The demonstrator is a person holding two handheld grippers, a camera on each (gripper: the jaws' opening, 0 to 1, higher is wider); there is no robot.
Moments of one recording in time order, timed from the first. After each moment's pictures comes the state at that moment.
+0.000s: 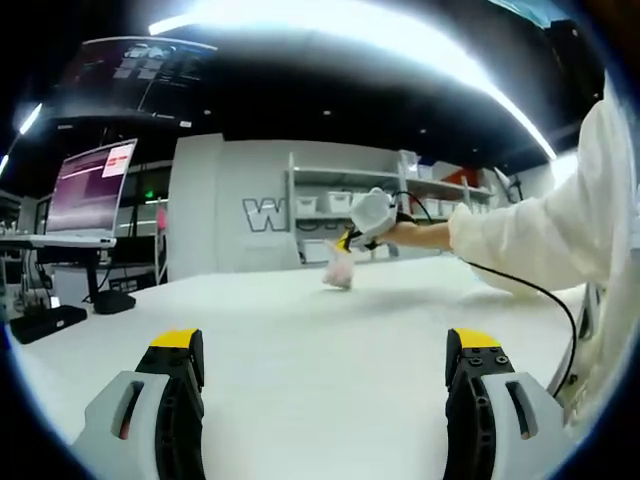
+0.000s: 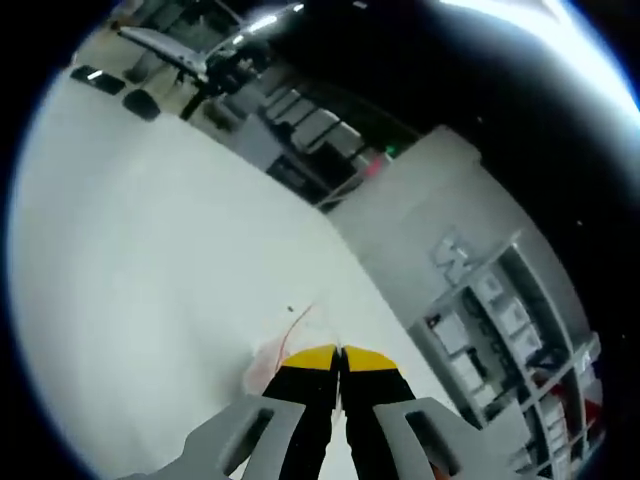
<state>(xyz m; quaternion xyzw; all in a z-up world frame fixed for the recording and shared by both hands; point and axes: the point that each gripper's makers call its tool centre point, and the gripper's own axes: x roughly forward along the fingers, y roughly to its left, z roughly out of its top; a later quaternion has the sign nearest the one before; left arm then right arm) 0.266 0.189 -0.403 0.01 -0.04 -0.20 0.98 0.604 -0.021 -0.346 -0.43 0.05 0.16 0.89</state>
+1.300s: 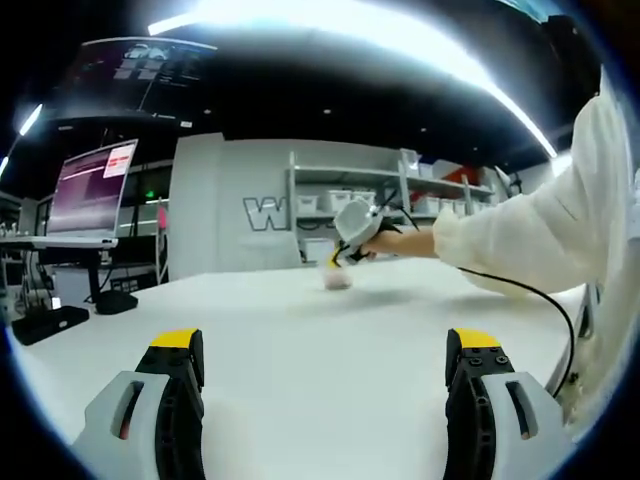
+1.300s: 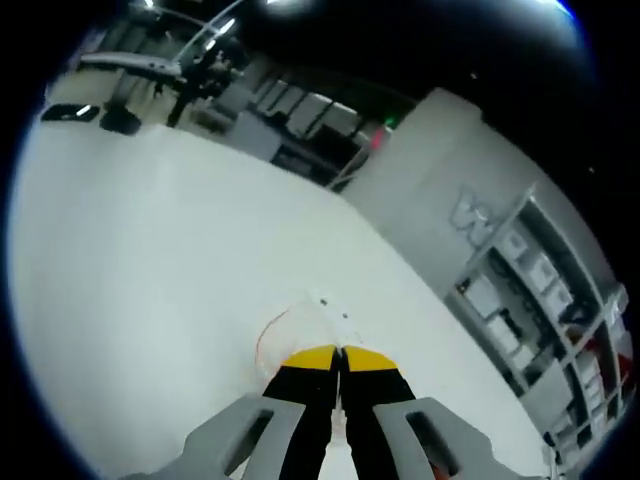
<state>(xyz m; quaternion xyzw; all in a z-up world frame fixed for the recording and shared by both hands) 0.264 0.190 -0.403 0.01 -0.04 -0.20 0.98 0.620 0.003 -0.391 -0.35 0.13 0.18 0.91</state>
